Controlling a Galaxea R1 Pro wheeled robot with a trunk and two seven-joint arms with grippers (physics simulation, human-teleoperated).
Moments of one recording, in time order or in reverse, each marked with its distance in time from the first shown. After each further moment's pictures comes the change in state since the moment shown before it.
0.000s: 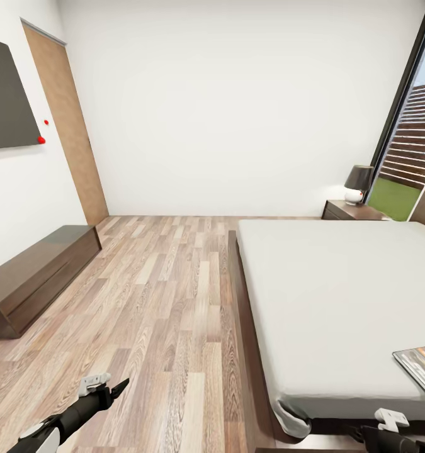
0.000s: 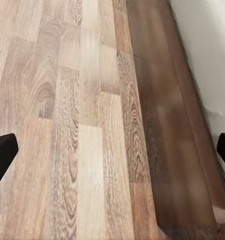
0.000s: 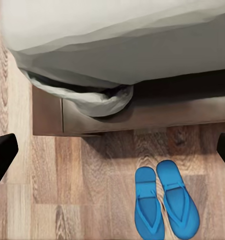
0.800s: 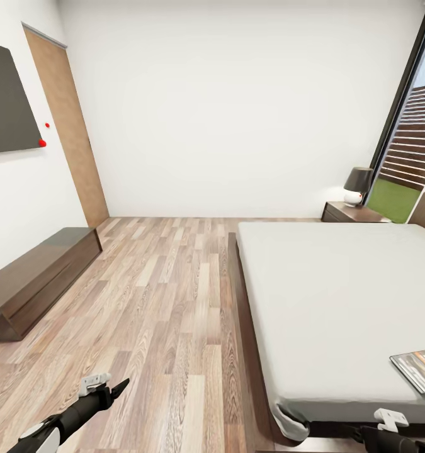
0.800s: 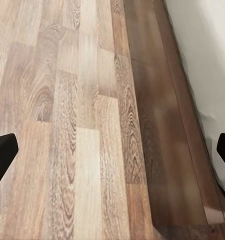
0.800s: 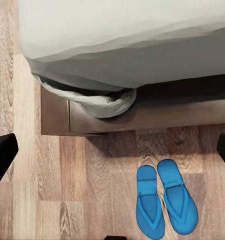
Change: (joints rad) left arm 0.000 0.000 0.000 0.000 0.000 0.000 0.000; right arm 0.000 0.002 0.000 0.000 0.004 -0.001 0.000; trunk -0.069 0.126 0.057
